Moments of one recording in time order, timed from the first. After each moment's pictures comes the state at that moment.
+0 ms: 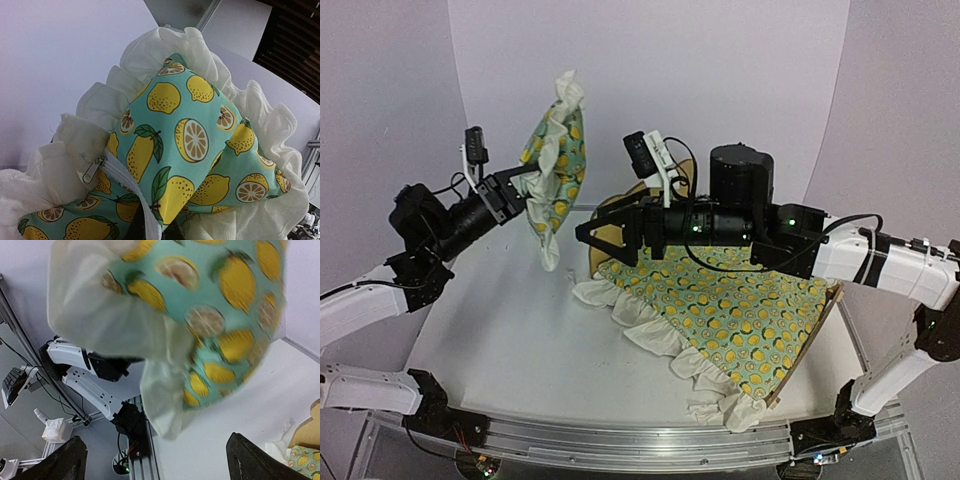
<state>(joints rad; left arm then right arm) -0.65 0.98 0.77 0.64 0.36 -0.71 1.06 1.51 1.37 0.05 -0.39 0.34</state>
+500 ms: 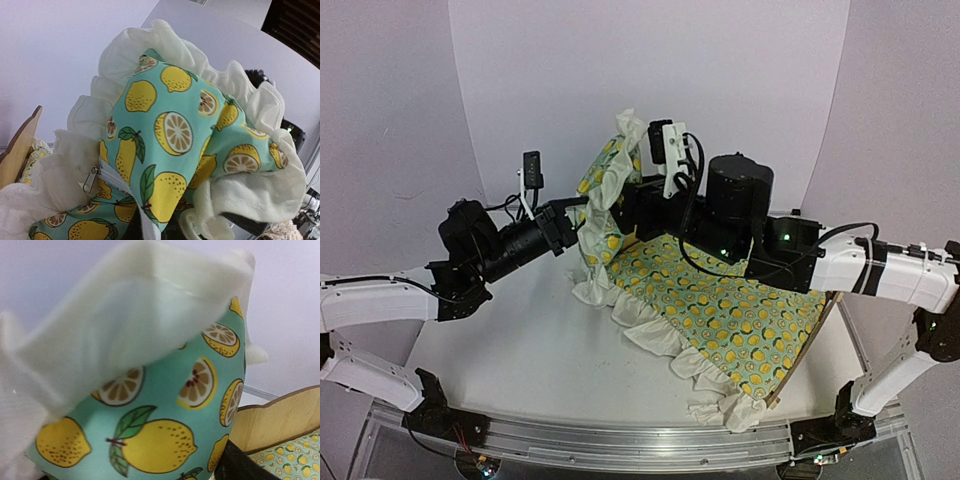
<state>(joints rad) -0.90 1.18 0.77 0.72 0.19 -0.60 1.14 1.51 1.34 0.16 0.25 0.23</state>
